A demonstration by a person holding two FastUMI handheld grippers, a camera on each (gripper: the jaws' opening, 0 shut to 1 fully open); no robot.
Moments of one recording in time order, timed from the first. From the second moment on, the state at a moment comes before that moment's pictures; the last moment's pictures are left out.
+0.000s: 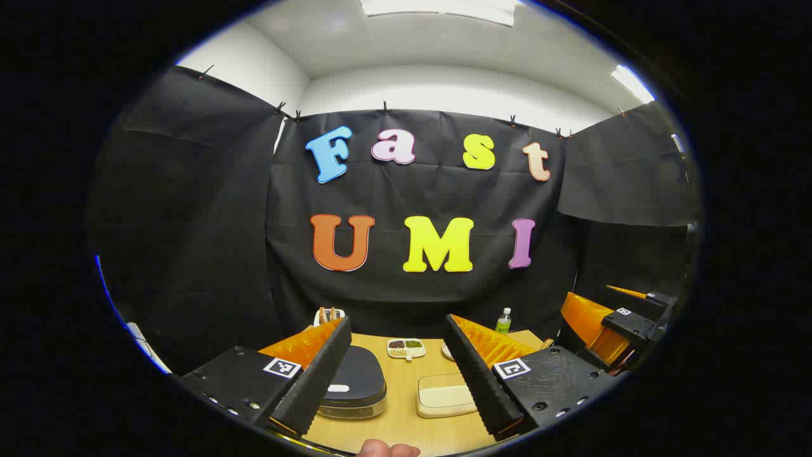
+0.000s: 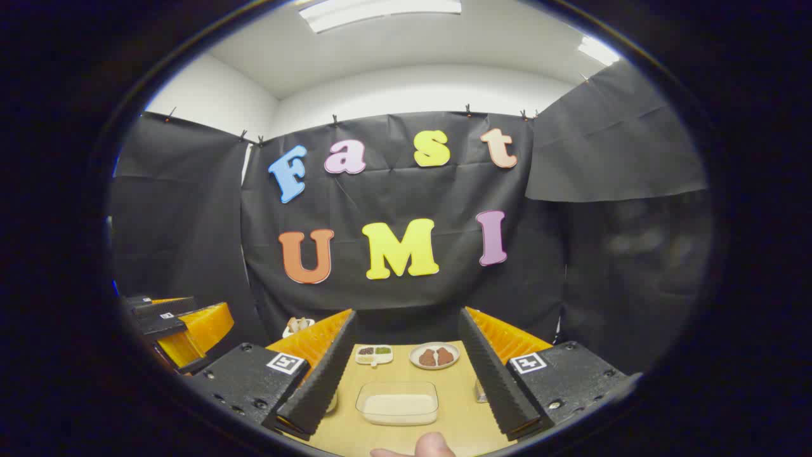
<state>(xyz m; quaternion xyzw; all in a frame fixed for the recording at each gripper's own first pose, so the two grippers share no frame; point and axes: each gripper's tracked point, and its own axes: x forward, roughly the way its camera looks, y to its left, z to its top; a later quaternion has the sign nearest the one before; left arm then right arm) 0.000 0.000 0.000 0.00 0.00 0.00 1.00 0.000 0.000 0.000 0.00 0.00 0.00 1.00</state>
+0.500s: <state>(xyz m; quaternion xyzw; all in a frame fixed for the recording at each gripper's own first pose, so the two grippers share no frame) 0.006 0.005 0.007 0.00 -0.01 0.00 1.00 0.001 -0.010 0.012 0.00 -0.01 -0.02 1.00</state>
